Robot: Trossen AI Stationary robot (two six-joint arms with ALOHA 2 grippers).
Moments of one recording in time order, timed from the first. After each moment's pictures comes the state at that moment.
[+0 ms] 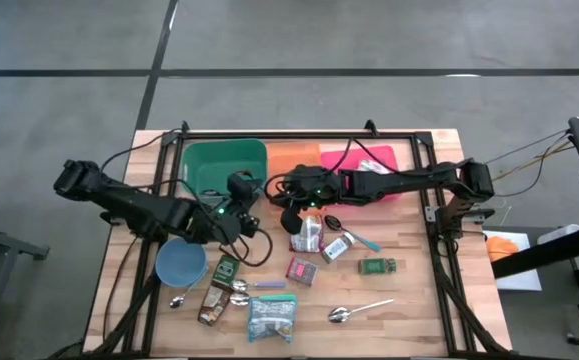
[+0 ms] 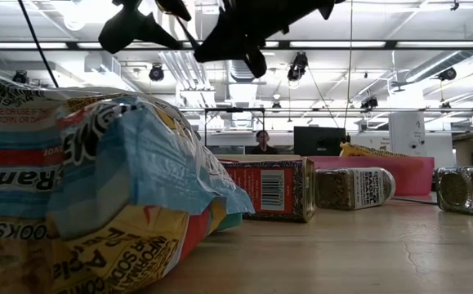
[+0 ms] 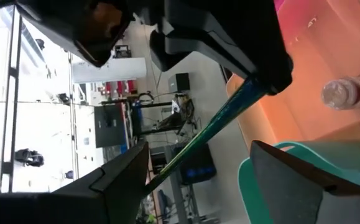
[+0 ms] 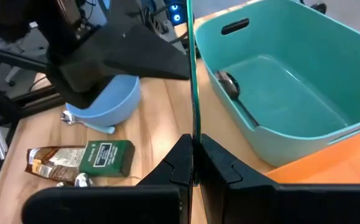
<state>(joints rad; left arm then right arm) -0.31 1.33 1.04 -0.38 -1.06 0.97 -0.02 1.74 1.33 -0.07 0.05 0.33</state>
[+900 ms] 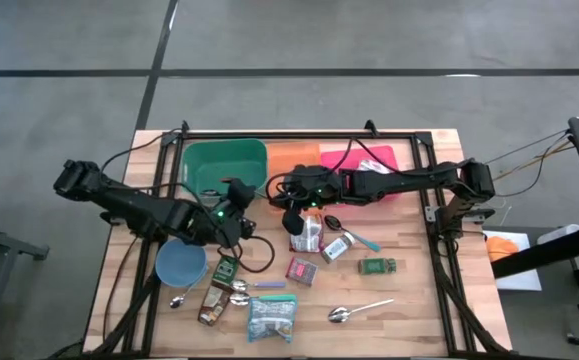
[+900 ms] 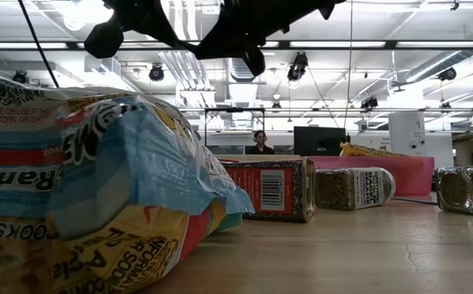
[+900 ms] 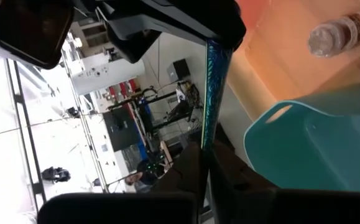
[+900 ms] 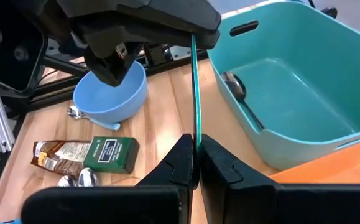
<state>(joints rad) -0.31 1.33 1.03 -0.48 -1.10 1.10 0.00 1.73 1.33 -0.06 0.01 0.30</state>
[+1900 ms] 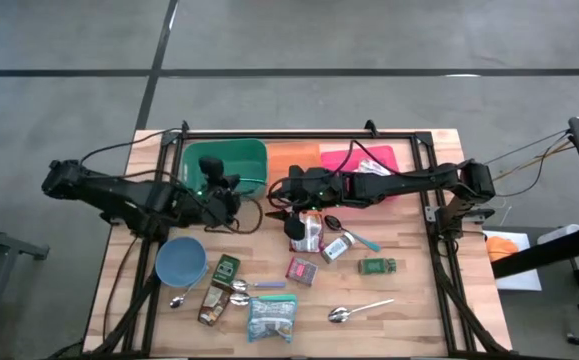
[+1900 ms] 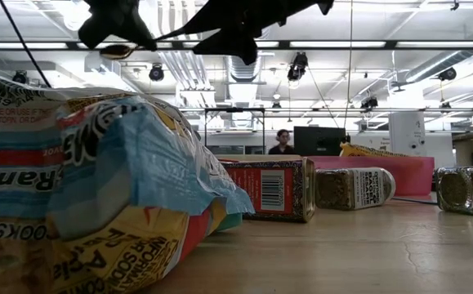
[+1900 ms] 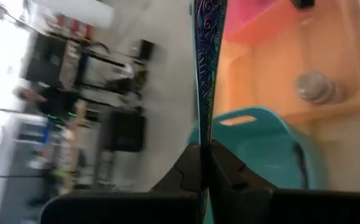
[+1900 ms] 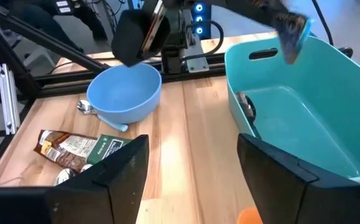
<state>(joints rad) -0.21 1.17 1.04 -0.74 -0.93 0.37 0.00 1.73 1.34 -0.03 0.00 0.15</state>
